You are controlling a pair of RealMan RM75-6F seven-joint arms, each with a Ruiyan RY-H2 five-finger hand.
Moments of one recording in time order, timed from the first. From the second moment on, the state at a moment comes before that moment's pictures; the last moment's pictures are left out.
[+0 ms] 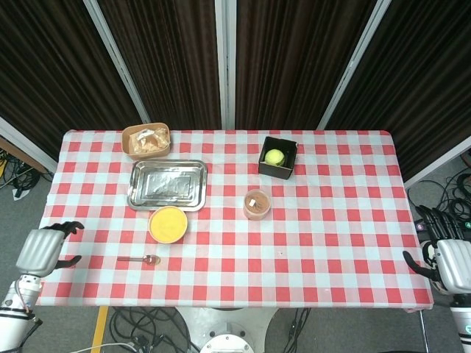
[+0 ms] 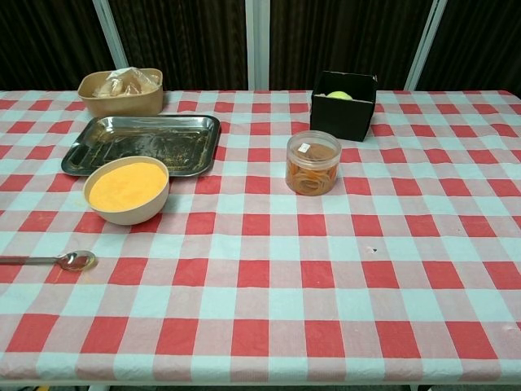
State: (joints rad) left arm -0.20 -1.20 -0.04 -1.51 1.48 1.25 0.04; right arm 0.09 -1.03 0.06 -1.57 -1.54 1.47 0.24
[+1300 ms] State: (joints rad) left arm -0.36 -1.46 -0.03 -1.47 1.19 0.95 0.18; right arm 0.10 -1.04 0.06 -1.56 -1.51 1.44 0.24
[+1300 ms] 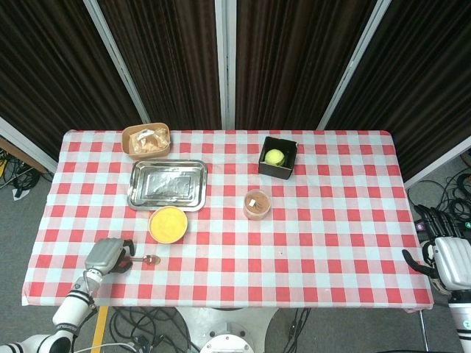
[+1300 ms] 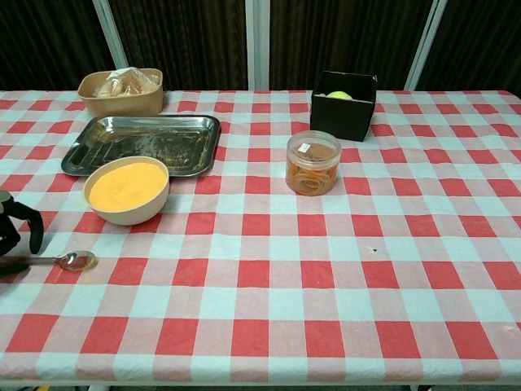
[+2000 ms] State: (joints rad) left arm -0.37 -1.45 -0.01 -1.48 1.19 0.97 0.19; right arm 0.10 -1.04 0.06 -1.57 -1.51 1.44 0.23
